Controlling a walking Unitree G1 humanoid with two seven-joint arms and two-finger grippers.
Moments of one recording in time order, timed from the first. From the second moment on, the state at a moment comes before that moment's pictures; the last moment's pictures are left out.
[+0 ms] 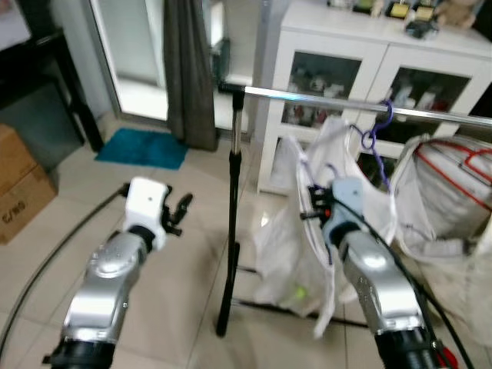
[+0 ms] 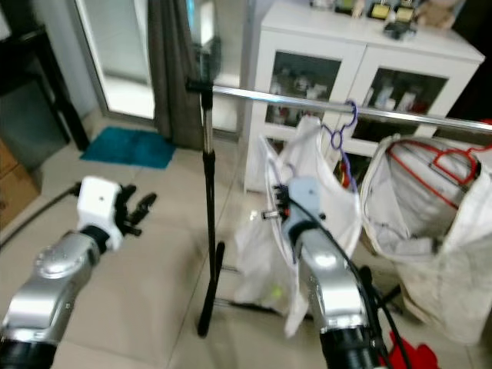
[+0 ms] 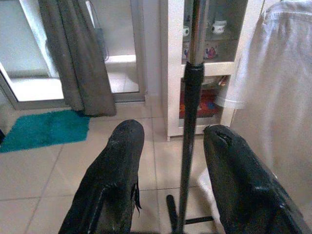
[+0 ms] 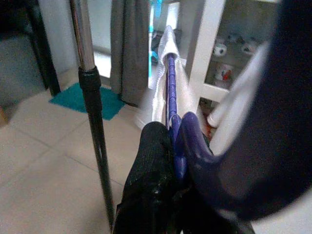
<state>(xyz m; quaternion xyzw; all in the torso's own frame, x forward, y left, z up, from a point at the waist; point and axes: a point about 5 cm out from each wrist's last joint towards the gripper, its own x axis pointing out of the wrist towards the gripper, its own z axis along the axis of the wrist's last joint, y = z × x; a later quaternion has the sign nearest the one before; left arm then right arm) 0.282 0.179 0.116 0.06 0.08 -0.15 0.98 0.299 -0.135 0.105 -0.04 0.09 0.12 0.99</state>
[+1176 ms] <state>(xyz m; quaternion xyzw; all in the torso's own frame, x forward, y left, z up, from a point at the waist) 0.293 0.137 0.158 0.08 0.05 -0.45 0.89 0.386 -0.141 0.174 -0.03 0.15 0.06 0.99</state>
